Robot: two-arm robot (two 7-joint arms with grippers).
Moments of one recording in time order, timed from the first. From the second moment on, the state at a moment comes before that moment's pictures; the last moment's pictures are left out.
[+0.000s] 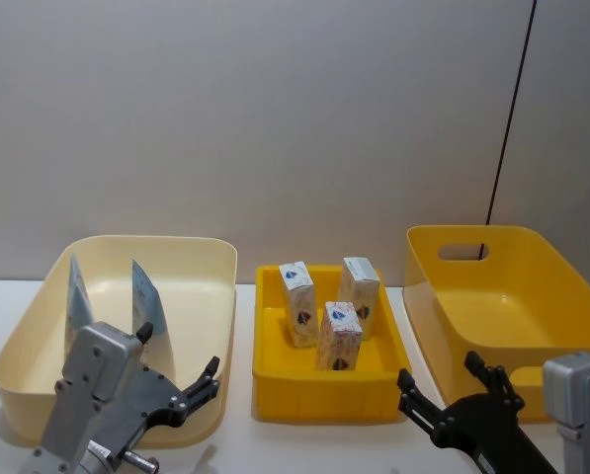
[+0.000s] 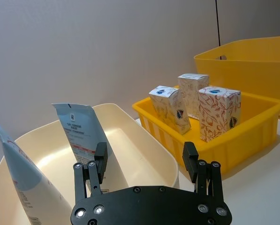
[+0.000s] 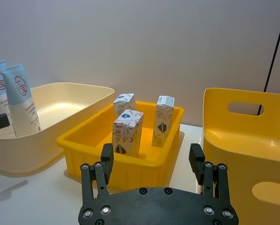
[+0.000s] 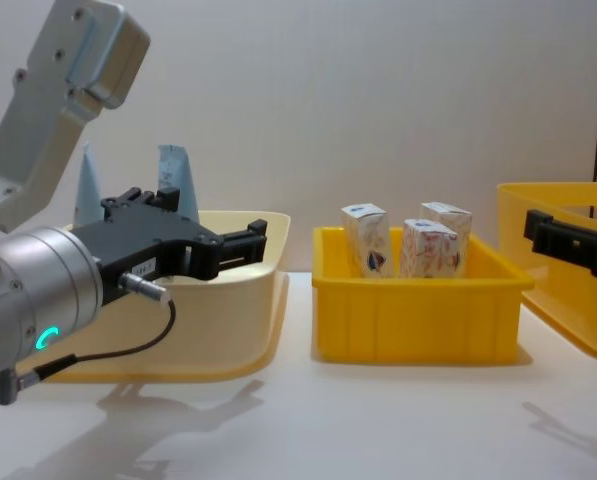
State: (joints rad) left arm -0.24 0.38 0.45 -1.63 -0.20 0.01 -0.01; right arm -0.01 0.34 -0.23 -1.77 0.29 0.03 0.07
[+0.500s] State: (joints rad) left arm -0.24 0.38 0.45 -1.63 -0.20 0.01 -0.01; right arm -0.01 0.34 -0.23 -1.77 0.29 0.03 0.07
